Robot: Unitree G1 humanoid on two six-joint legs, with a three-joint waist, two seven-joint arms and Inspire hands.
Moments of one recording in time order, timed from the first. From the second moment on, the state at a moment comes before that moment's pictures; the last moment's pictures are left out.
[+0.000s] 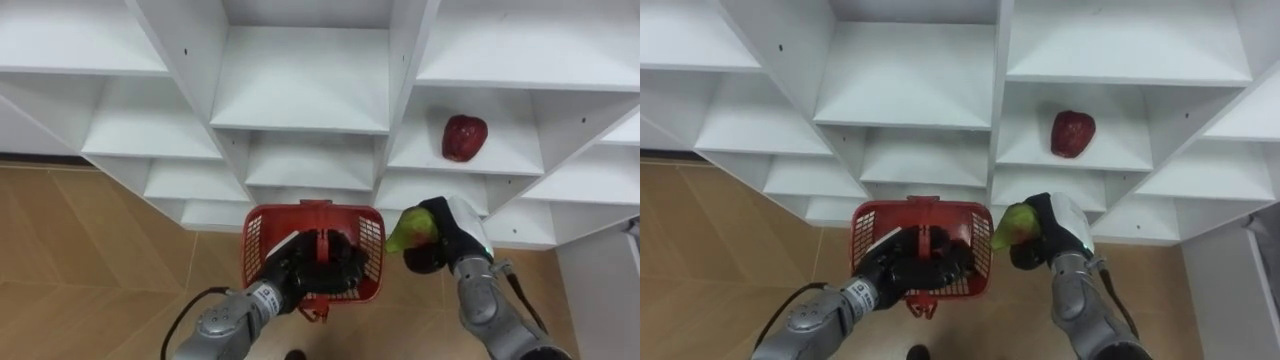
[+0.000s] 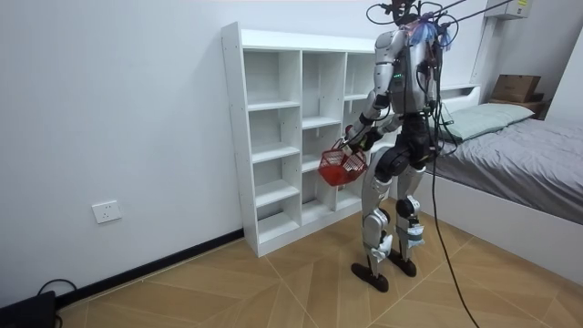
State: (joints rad) left arm -0.18 0.14 -0.47 0.77 -0.50 -0.16 -0.32; right arm -0.30 -0.26 0.39 0.98 -0.28 -0.21 -0.36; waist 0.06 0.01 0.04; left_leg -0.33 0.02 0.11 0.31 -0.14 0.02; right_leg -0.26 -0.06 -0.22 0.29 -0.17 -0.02
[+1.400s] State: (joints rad) left arm -0.18 0.14 -0.52 0.77 -0.50 -0.16 -0.34; right arm -0.34 -0.22 0.39 1.05 -0.28 -0.22 -0.37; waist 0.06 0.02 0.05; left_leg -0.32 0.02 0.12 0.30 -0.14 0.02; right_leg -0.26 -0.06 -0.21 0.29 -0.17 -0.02
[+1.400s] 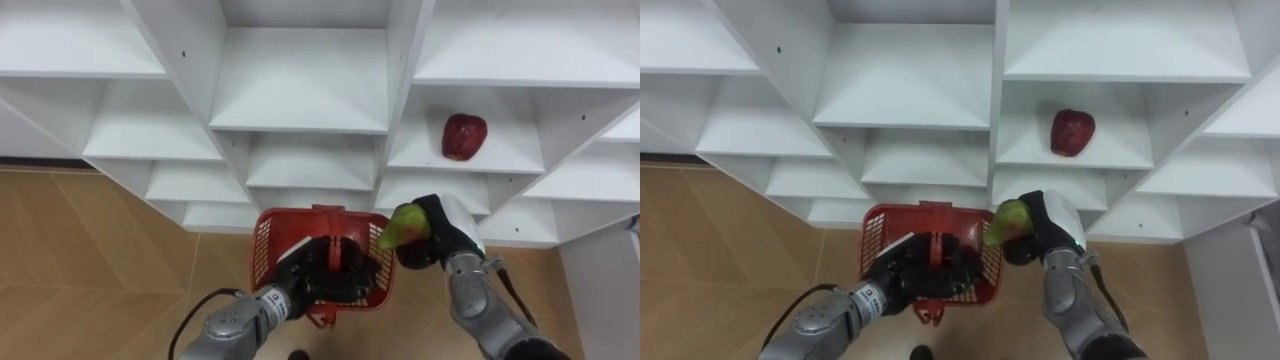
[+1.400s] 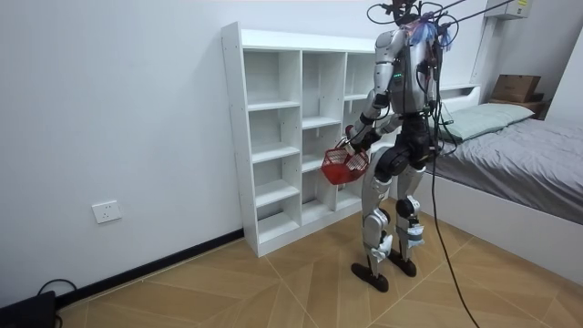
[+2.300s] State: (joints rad) left arm -0.20 0.14 -0.51 0.77 -0.50 -0.16 -0.37; right arm -0.33 -0.19 0.40 1.05 -0.32 -0.23 -0.34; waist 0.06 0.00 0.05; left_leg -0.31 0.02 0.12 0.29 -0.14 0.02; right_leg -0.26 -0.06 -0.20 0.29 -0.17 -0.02
